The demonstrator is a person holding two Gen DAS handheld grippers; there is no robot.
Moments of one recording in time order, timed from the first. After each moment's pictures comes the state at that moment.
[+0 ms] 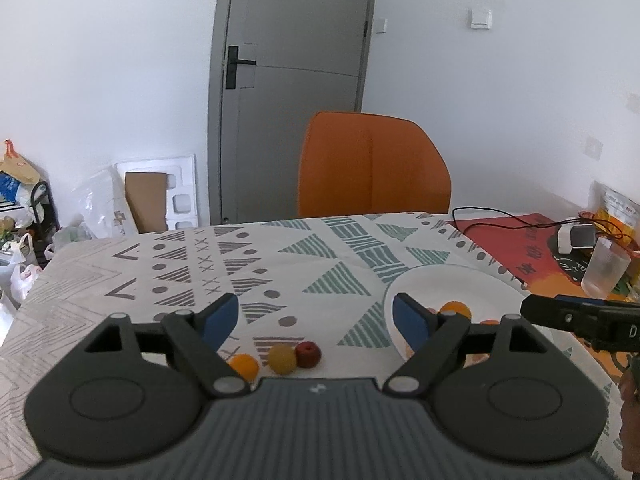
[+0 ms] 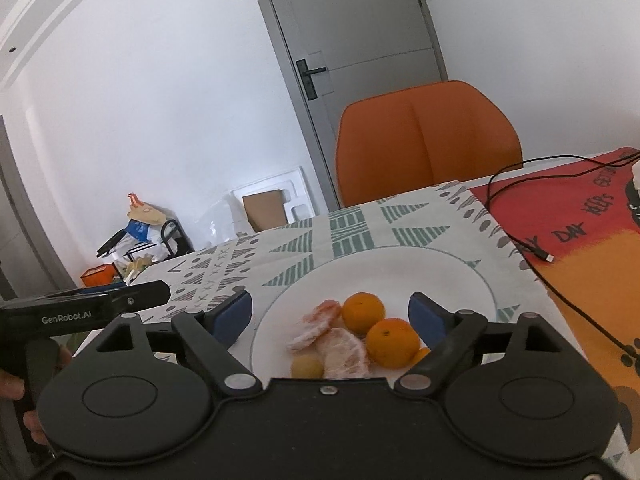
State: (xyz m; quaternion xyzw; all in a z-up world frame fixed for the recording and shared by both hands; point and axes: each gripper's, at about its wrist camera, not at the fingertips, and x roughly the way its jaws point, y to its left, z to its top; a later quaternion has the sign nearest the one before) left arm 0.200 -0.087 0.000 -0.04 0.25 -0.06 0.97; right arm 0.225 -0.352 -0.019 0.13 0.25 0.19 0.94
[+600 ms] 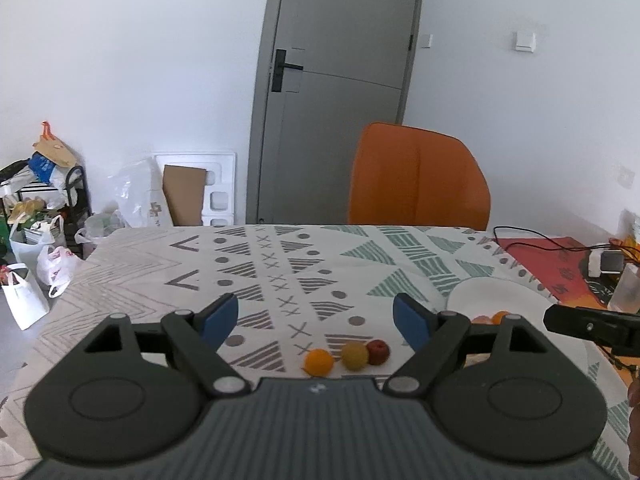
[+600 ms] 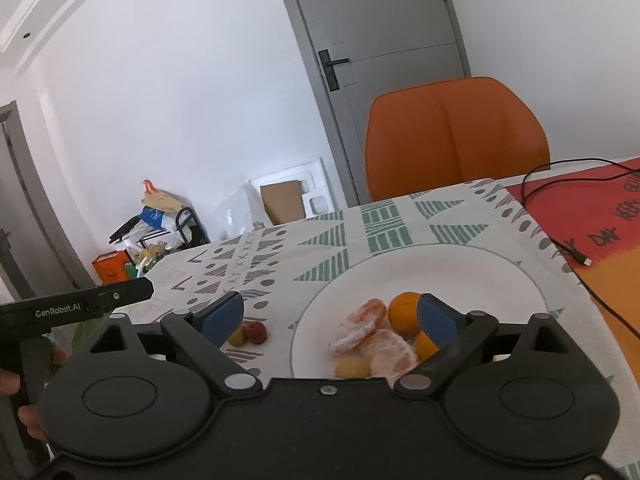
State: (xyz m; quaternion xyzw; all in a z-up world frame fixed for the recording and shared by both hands) left arm 0.188 -0.033 -0.002 -0.07 0.24 0.00 0.97; right arm 0.232 -0.317 -0.016 0.12 0.26 0.22 0.93
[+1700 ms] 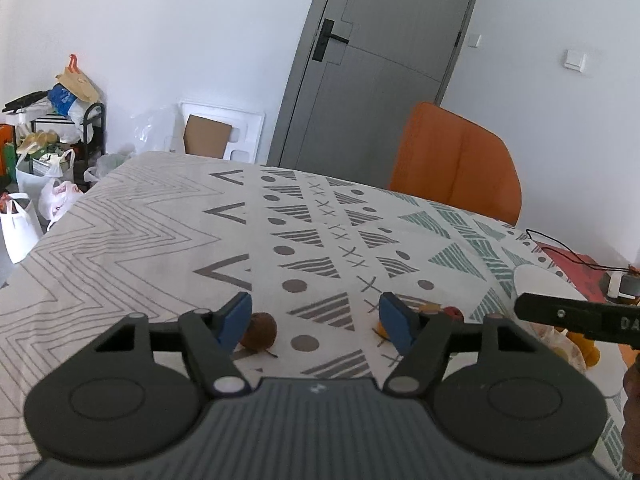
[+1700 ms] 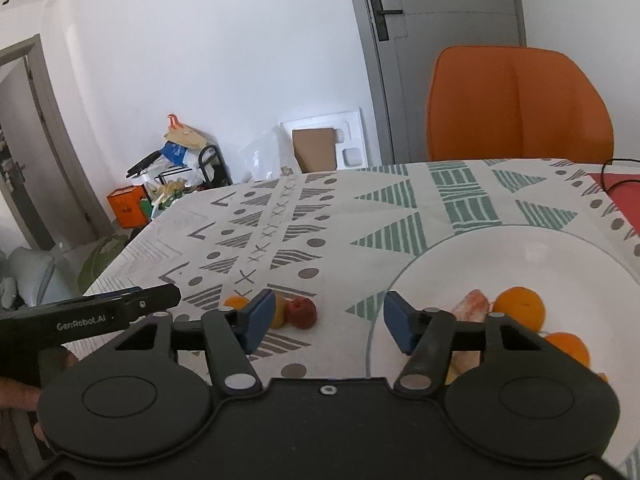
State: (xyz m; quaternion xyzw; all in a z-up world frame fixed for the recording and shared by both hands) left arm 0.200 0.024 -0.065 -0.14 0.27 0.02 0.95; right arm 0.271 -0.234 -0.037 0.05 0.32 0.27 0.91
